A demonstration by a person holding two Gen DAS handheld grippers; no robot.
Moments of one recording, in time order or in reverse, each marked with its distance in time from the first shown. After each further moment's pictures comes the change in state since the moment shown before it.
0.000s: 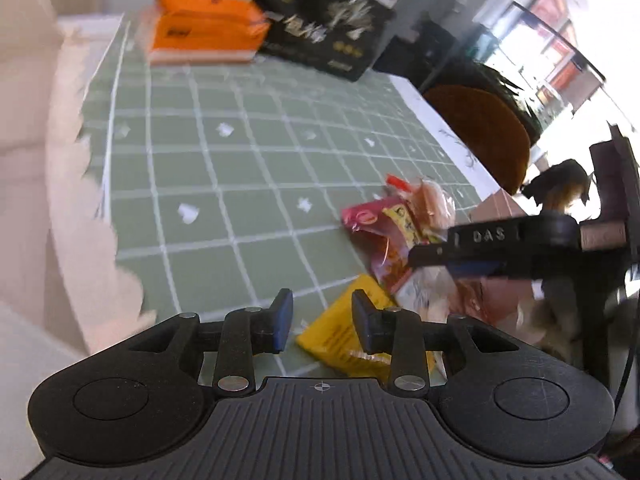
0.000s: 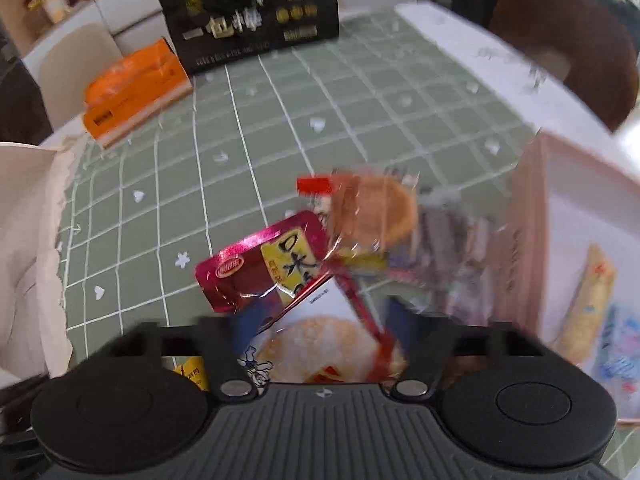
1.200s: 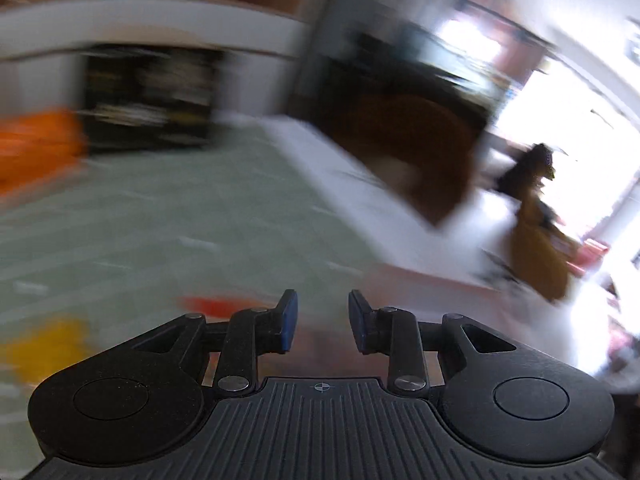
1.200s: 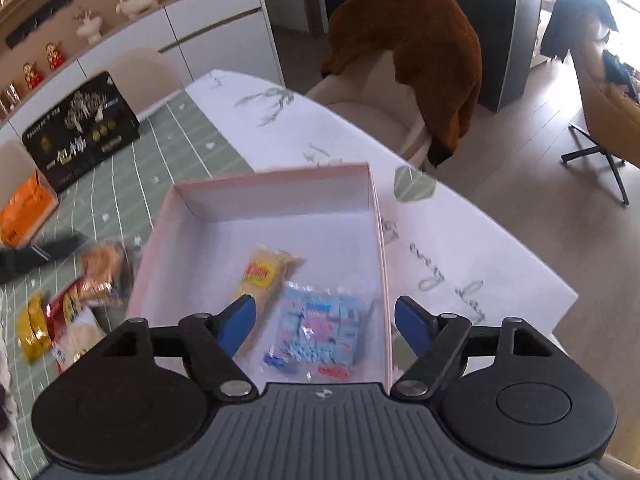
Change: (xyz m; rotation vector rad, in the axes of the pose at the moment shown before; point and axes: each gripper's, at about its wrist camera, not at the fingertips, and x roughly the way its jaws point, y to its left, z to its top) left arm 0.062 -0.156 0.083 0.204 -0.137 0.045; right arm -0.109 -0.255 -0.057 0.244 -0.164 -0.111
